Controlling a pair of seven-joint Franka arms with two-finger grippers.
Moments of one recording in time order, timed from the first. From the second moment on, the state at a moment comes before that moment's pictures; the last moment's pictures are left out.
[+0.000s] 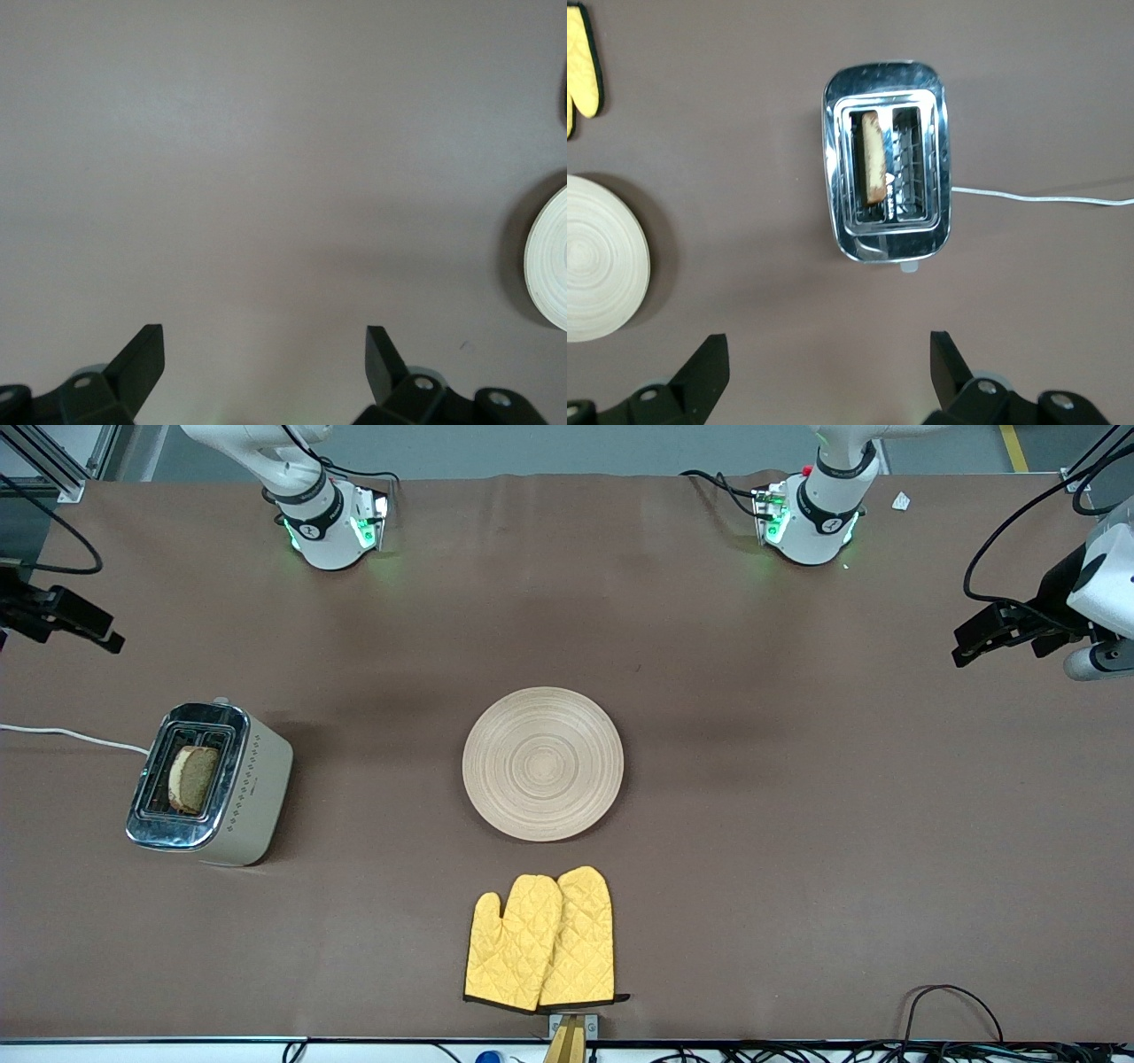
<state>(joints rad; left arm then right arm) -0.01 -0.02 -0.08 -1.58 0.01 1.55 -0.19 0.00 -0.11 -0.07 -1.68 0.02 1.55 0.11</state>
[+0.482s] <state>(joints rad) -0.01 -0.02 -0.08 -1.56 0.01 1.55 -0.19 0.00 -0.14 -0.07 -1.70 -0.03 1.55 0.07</state>
